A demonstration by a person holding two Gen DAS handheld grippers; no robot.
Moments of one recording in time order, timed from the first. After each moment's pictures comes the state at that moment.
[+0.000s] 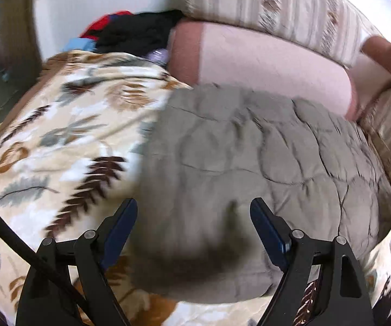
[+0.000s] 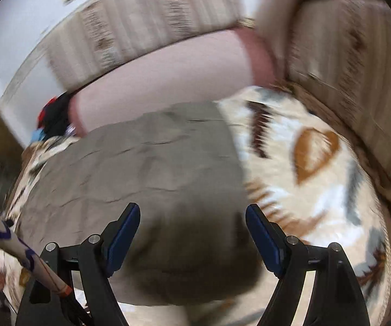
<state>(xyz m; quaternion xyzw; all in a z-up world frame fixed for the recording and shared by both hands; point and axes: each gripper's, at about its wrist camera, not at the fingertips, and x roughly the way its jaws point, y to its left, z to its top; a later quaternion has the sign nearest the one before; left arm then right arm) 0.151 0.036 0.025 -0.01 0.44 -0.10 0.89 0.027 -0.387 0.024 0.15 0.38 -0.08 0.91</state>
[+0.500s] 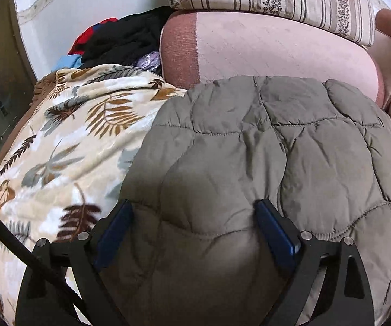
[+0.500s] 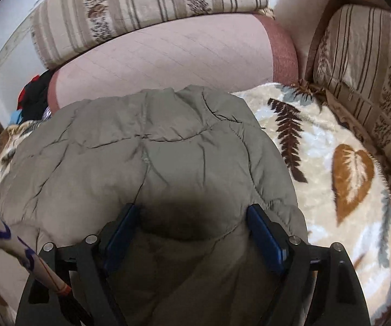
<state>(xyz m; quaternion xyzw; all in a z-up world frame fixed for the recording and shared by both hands) 0.239 -0.011 -0.014 0.06 0.42 -0.06 0.90 0.135 -0.407 -0.039 0.13 0.41 -0.12 0.90</state>
